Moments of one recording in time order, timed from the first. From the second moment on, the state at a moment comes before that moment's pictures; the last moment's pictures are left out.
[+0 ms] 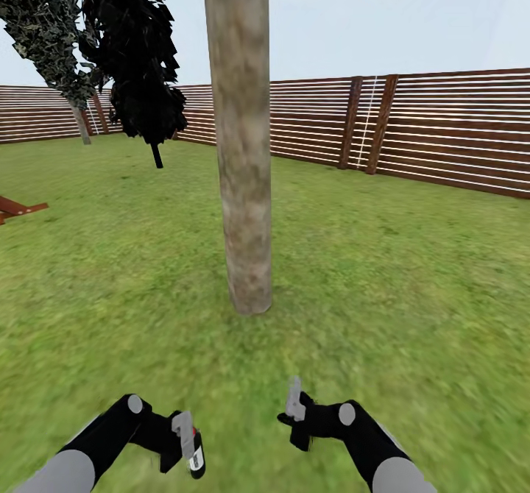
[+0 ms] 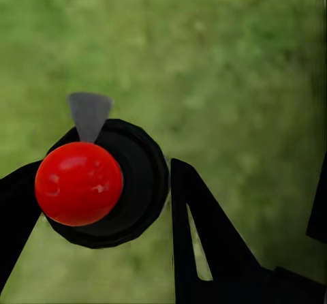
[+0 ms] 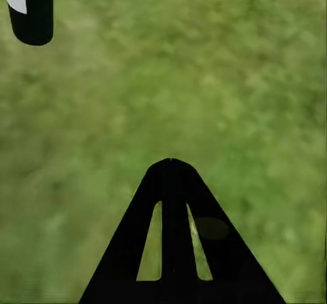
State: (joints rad) left arm -0.58 0.14 -0.13 -0.49 -0.68 -0.05 -1.05; right arm -0.56 0.15 -0.20 -0.51 1.07 -0.35 0.77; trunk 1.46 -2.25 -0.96
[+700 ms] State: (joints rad) left arm -0.58 0.01 -0.13 -0.49 -0.80 -0.05 -0.93; right arm -0.56 0.17 -0.15 -0.54 1.03 -0.35 0.77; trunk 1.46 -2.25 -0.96
